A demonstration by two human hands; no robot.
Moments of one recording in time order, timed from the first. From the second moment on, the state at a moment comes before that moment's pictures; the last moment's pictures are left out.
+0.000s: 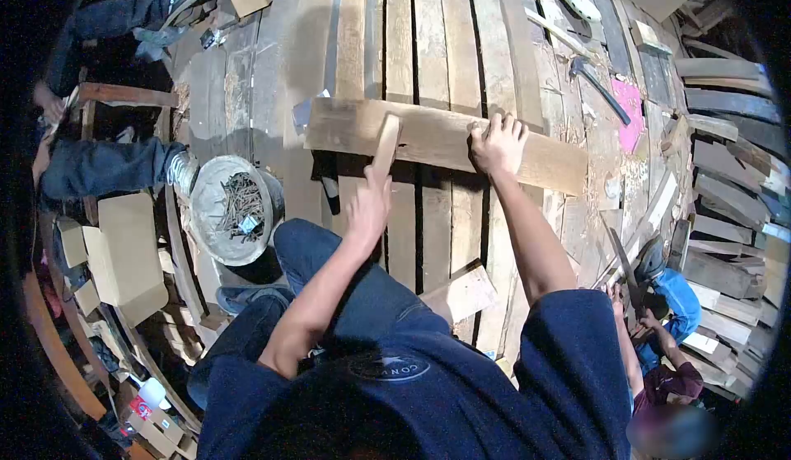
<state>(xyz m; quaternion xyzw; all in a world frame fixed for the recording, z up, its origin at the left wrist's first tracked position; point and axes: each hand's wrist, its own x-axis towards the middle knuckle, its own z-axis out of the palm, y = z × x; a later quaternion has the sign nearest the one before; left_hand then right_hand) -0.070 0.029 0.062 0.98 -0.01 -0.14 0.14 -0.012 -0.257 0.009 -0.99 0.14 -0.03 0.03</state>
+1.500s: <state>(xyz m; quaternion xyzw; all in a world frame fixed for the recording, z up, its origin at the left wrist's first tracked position) -0.088 0.045 0.026 0.97 0.05 -0.10 0.23 -0.010 -0.257 0.009 -0.99 0.15 -0.06 0.04</state>
